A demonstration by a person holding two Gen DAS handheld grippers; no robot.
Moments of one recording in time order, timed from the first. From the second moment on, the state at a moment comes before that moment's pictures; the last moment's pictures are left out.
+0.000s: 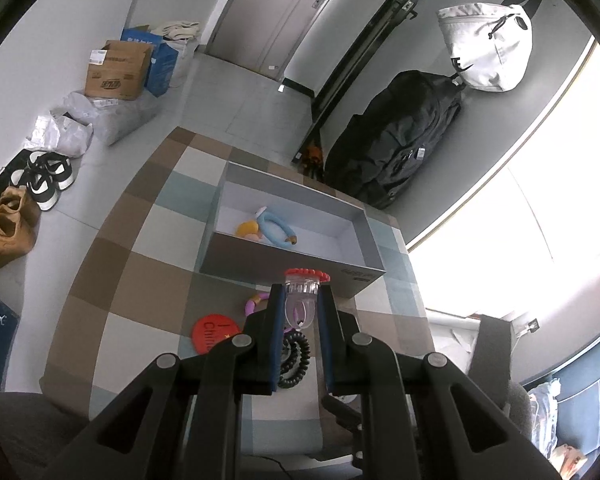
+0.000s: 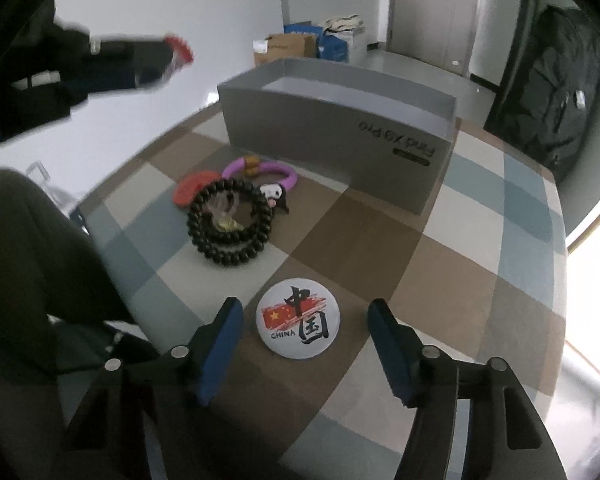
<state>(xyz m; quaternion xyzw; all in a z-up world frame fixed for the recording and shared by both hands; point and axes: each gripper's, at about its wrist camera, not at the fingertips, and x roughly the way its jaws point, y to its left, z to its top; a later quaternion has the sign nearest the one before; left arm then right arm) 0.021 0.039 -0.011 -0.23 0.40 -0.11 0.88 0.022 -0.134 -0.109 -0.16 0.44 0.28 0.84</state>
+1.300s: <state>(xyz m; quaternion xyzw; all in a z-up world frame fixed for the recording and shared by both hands) 0.045 0.018 0.012 -0.18 0.39 -0.10 0.90 0.063 -0.182 -0.031 0.02 0.39 0.29 0.87</state>
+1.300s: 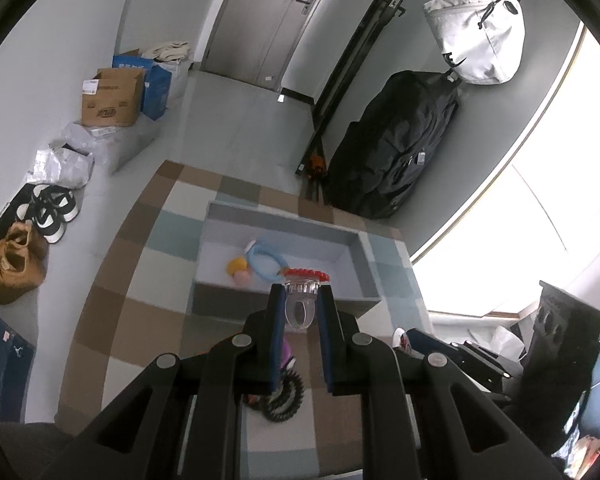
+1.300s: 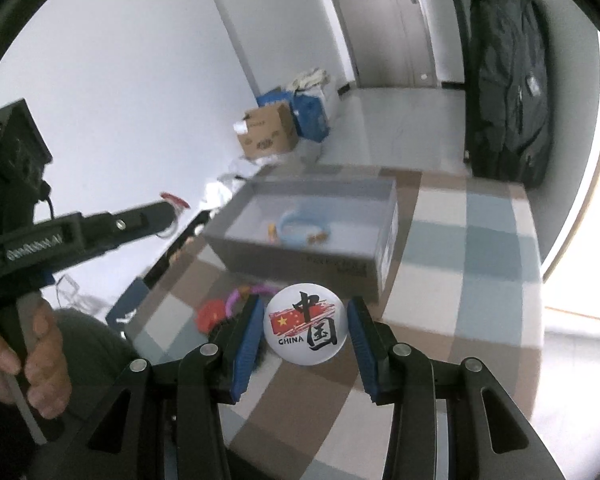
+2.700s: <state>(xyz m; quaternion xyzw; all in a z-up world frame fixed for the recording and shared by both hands) 0.156 0.008 -0.037 -0.17 0.46 -0.14 0.86 0.202 -0.155 -0.054 0.06 0.43 0.31 0.85</state>
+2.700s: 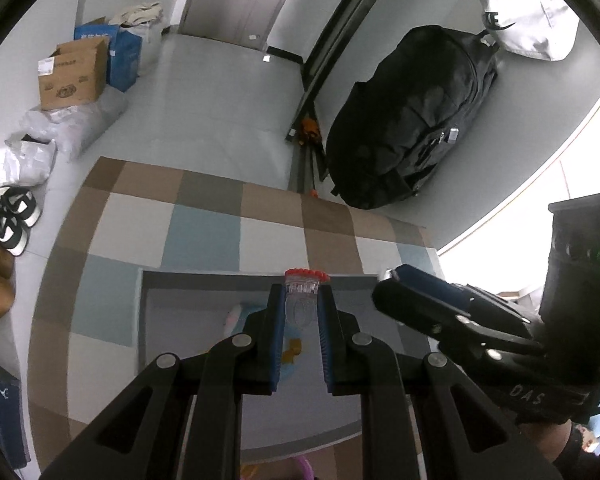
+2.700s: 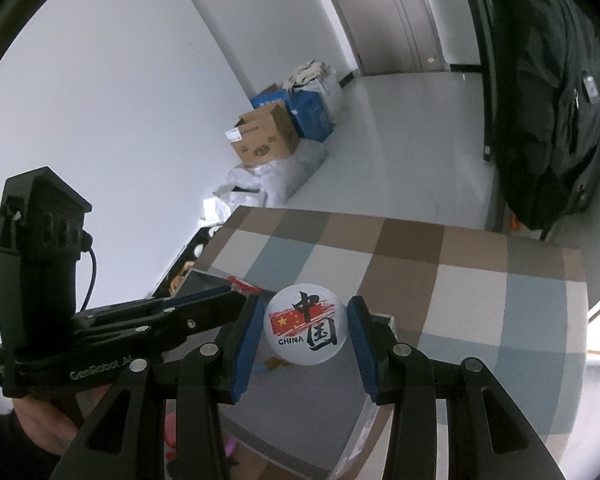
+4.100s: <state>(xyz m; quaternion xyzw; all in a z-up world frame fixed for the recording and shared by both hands) 0.104 0.023 -0.010 -0.14 0.38 -0.08 0.91 0.162 -0.191 -0.029 0.10 0.35 0.30 0.88</state>
